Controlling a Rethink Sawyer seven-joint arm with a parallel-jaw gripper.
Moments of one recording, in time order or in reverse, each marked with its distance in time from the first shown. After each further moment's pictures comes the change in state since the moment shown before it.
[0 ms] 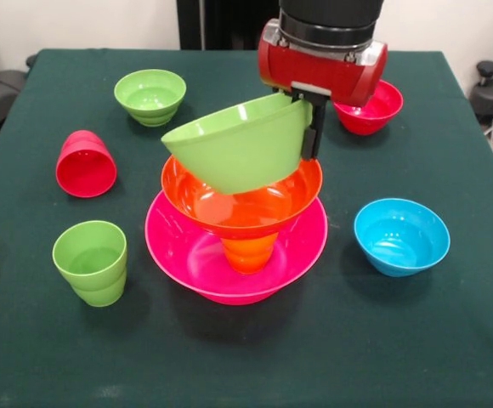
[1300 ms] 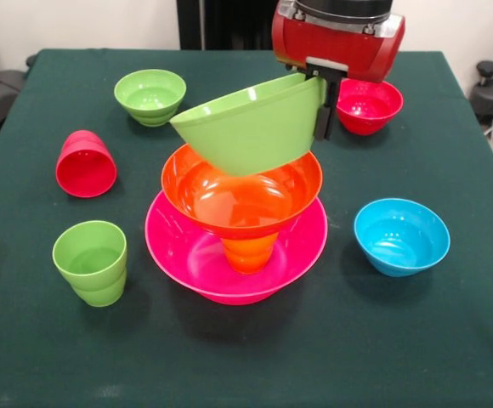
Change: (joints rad) arm 0.011 -0.053 0.000 0.041 0.000 0.000 0.000
